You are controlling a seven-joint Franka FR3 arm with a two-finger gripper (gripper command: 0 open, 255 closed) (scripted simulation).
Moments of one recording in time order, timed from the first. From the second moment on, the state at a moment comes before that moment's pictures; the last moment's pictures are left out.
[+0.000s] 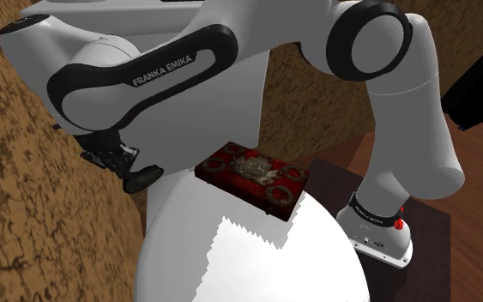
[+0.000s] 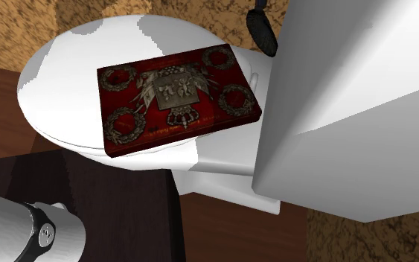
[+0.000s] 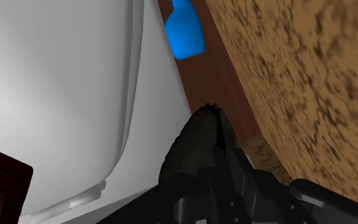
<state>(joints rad) 0.48 0.55 0.29 -1.36 -0.27 1.85 1.79</state>
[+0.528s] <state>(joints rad) 0.34 0.34 0.32 -1.76 -0.03 2.26 1.94</state>
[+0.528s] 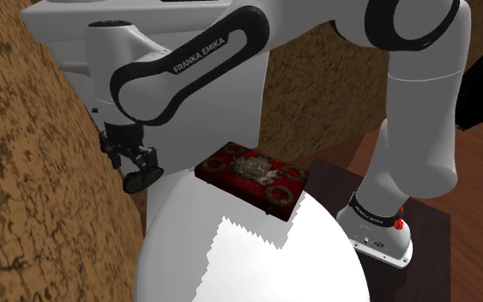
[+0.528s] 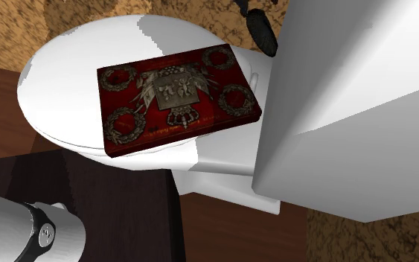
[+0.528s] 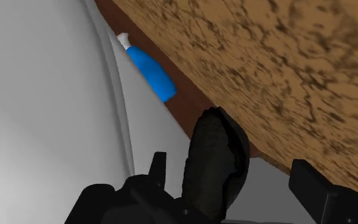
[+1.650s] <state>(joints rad) 0.28 0.33 0.37 -1.93 0.06 2.54 2.03</state>
